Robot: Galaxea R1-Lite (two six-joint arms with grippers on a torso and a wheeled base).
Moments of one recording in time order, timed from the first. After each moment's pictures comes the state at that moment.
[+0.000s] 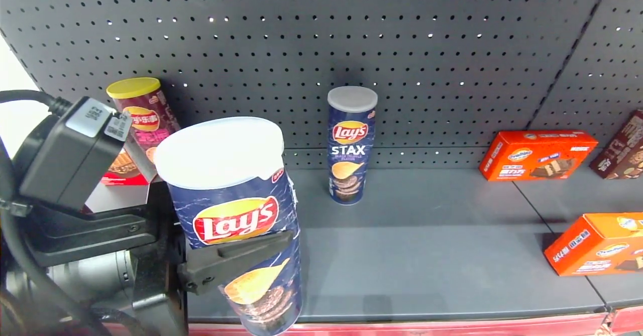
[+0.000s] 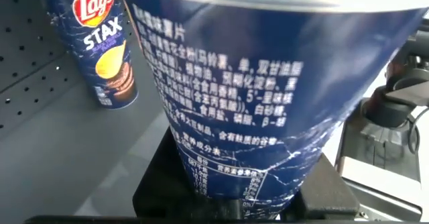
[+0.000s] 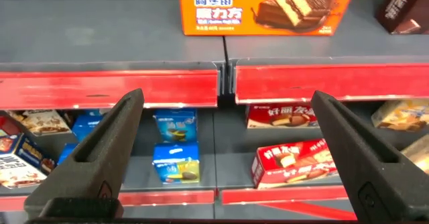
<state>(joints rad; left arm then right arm) -0.64 1.23 -0.62 -0.52 -0.45 0.06 0.00 0.00 0.00 0.00 -0.02 -0.01</state>
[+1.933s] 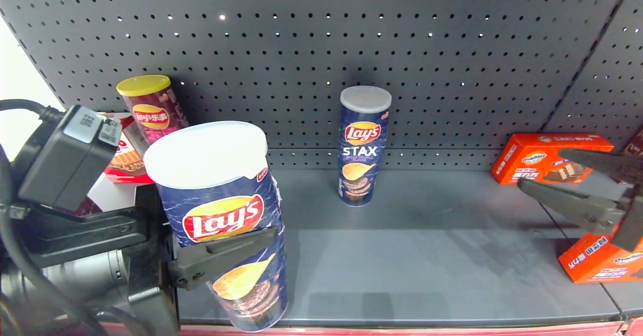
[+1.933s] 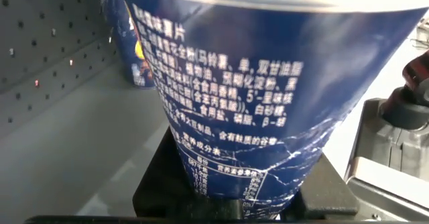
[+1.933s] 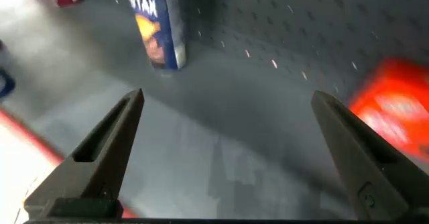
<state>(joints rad) -0.60 1.21 -0.59 -0.52 -0.42 0.06 0.39 1.10 -0.66 -0.38 0.18 -0.10</state>
